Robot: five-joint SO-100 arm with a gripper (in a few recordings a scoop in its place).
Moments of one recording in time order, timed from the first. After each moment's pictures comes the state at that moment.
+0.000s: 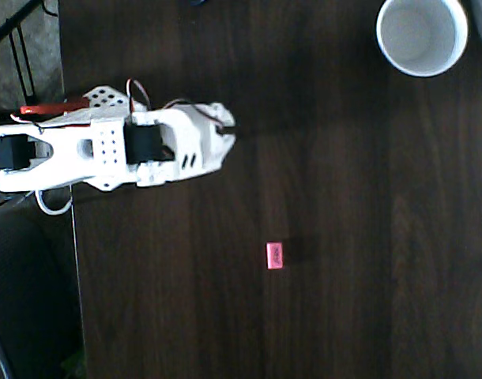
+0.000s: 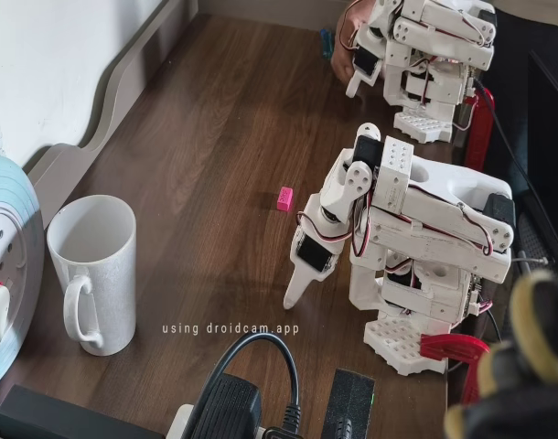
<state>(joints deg) -3.4 187.2 174.6 71.5 -86.4</state>
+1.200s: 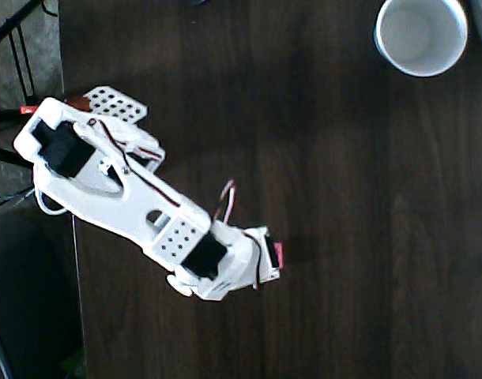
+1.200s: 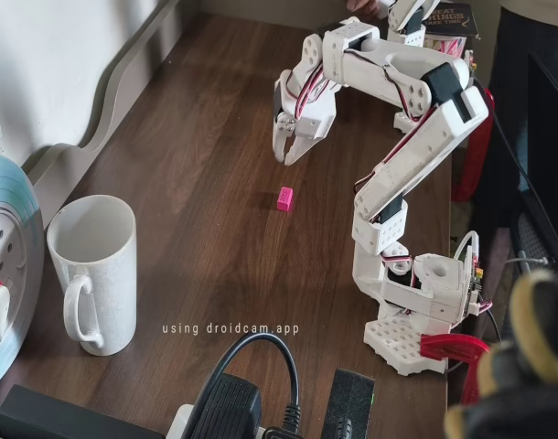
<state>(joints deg) 39.4 118.6 129.3 50.4 -55.8</state>
